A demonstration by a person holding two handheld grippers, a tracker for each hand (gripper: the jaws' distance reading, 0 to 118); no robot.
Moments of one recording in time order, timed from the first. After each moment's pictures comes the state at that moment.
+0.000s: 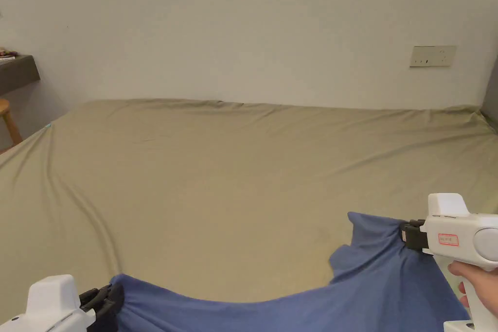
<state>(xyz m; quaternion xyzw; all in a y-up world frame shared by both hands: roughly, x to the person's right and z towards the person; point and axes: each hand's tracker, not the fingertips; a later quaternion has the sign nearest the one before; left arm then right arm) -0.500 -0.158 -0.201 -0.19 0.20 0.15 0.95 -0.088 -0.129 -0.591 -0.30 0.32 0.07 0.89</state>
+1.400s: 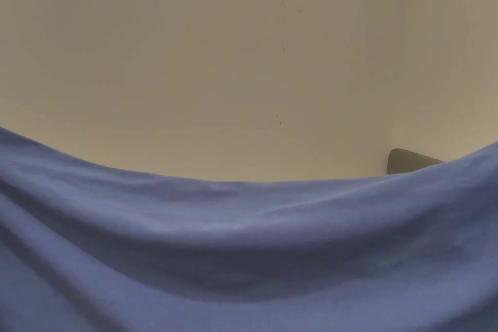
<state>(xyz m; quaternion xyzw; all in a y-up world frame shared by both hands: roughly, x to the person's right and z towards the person) -0.347 0.211 0.095 0.21 0.18 -0.04 0.96 0.233 0.246 -0.136 0.20 0.33 -0.17 0.91</state>
